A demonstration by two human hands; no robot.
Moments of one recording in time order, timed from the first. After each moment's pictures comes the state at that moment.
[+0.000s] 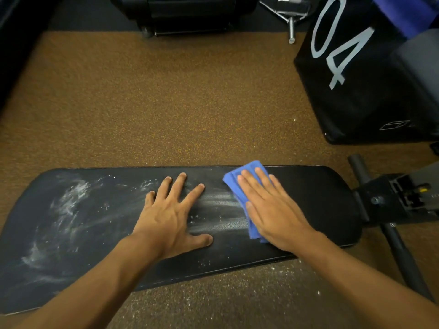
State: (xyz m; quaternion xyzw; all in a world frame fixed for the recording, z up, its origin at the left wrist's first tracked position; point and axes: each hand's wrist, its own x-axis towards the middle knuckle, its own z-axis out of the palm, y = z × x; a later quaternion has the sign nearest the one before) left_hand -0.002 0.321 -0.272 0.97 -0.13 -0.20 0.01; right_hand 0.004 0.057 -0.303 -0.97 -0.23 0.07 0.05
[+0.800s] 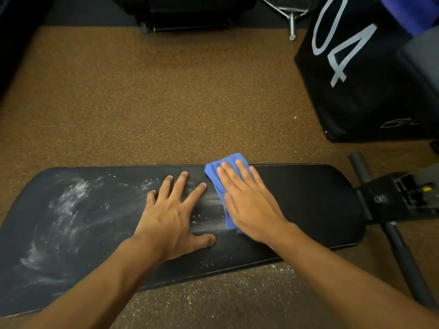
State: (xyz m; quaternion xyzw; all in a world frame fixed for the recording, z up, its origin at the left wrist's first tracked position) left_hand -0.002 0.320 -0.275 0.97 -0.13 -0.19 0.01; right_hand 0.020 0.108 -0.306 -0.97 -0.22 0.06 0.06
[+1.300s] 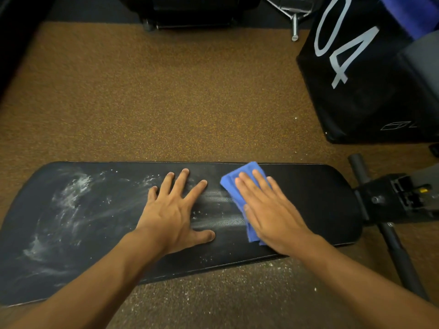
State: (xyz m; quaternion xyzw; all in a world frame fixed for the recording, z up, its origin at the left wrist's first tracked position) left_hand -0.002 0.320 -0.274 0.97 -0.13 -0.19 0.01; right_hand -0.006 0.065 -0.303 -0.97 -0.24 0.06 0.05
